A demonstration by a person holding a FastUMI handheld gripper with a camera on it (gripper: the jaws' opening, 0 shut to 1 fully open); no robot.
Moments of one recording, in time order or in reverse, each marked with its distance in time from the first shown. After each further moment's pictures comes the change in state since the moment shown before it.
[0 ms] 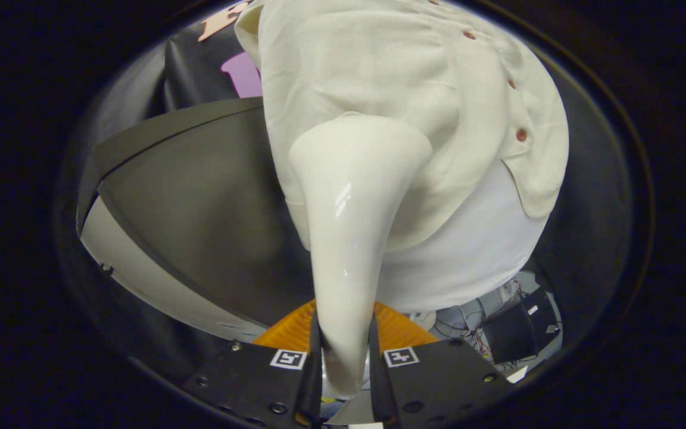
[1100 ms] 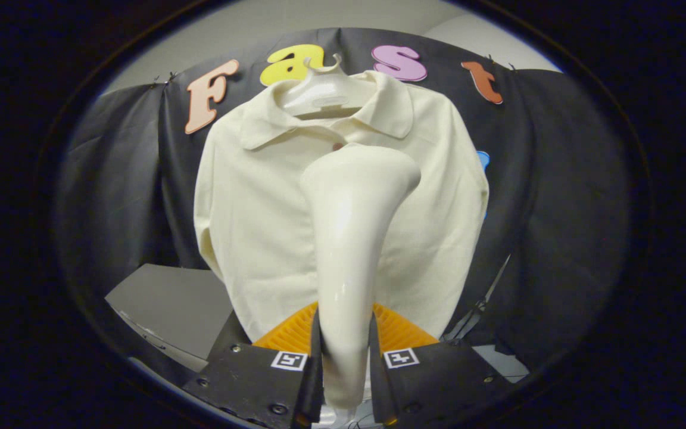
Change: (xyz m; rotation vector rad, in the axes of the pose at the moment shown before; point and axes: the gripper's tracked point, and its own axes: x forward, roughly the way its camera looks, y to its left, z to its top) arm -0.182 -0.133 0.301 -0.033 -0.431 -0.095
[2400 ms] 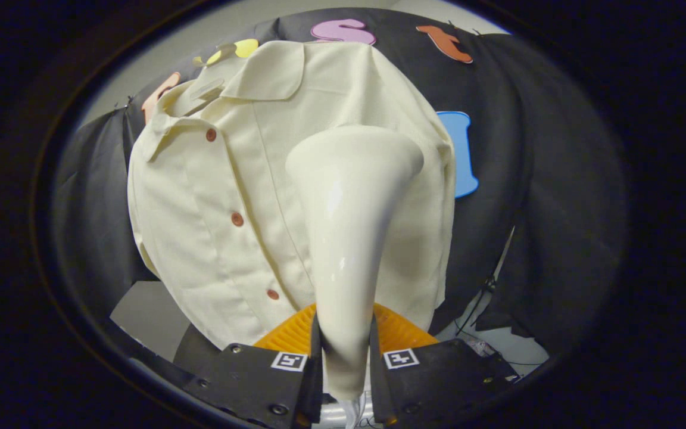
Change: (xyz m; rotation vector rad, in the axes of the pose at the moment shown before) arm 0.069 -0.070 -0.047 0.143 0.120 0.042
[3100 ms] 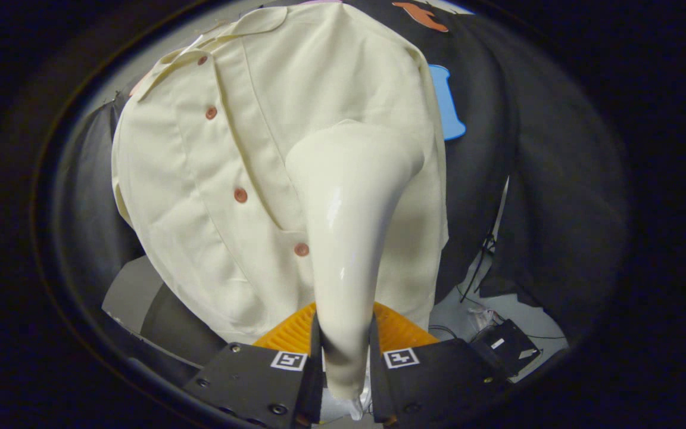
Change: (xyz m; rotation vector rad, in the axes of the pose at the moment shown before) arm 0.015 -0.009 -0.128 0.073 0.133 -0.049
